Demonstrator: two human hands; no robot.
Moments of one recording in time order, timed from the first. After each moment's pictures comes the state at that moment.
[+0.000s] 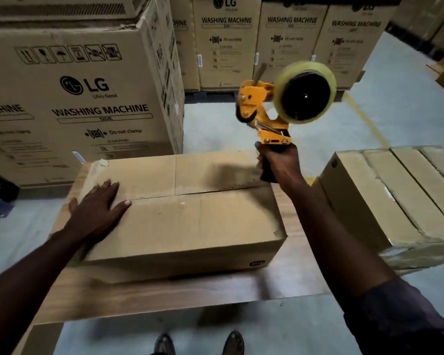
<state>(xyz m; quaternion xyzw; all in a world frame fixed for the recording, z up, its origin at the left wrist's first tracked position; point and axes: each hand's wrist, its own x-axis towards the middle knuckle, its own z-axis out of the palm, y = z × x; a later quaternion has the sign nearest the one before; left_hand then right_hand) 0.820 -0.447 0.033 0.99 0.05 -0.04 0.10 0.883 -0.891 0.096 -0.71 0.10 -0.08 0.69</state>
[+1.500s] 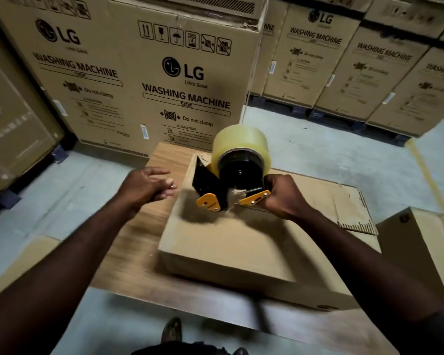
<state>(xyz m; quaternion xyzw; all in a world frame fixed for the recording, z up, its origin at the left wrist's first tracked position) 0.807 -0.334 0.082 0.69 0.23 -0.03 0.69 0.889 -0.652 0.095 -0.91 -0.20 0.08 0.35</state>
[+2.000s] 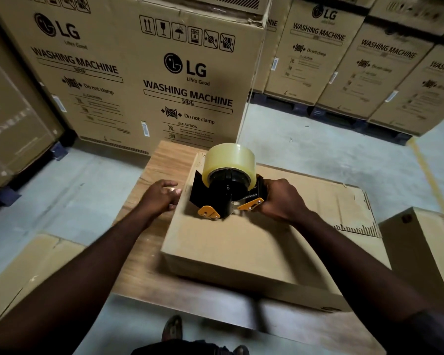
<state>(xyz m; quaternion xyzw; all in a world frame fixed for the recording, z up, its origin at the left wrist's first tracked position) 0.827 -0.338 0.012 0.72 0.25 -0.06 0.64 0.895 -0.644 0.077 -0.96 -0.21 0.07 0.20</state>
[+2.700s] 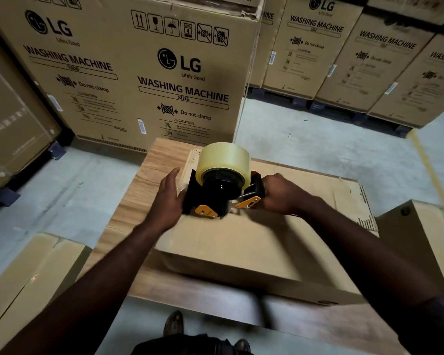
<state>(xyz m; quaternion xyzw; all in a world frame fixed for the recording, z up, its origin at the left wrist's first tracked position) 0.820 -0.378 0.000 0.87 0.13 0.05 0.48 0.910 -0.659 0.088 -0.93 -0.30 0.19 0.14</state>
